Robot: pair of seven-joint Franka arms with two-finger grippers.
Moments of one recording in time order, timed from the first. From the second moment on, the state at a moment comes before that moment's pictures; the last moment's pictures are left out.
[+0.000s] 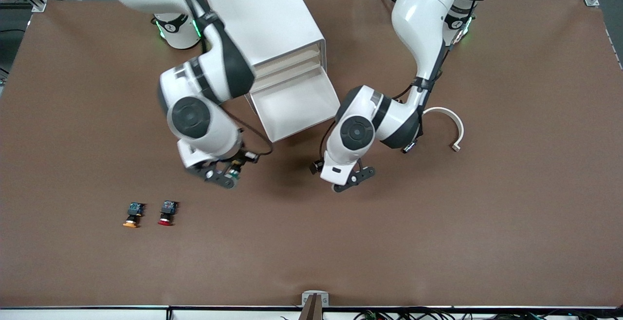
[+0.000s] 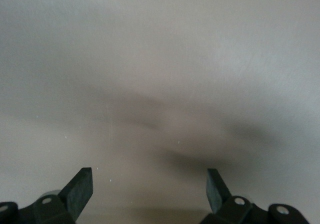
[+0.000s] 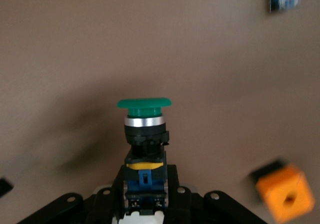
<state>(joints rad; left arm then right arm) -0.80 0.82 0.18 -1.26 -0.31 2.04 -0.96 0.51 0.56 -0.13 -1.37 0.13 1.83 0.65</state>
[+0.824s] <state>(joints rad) -0.96 0.85 0.18 -1.28 -0.28 2.04 -1.04 0.33 0.70 -0.13 -1.50 0.13 2.19 0.24</state>
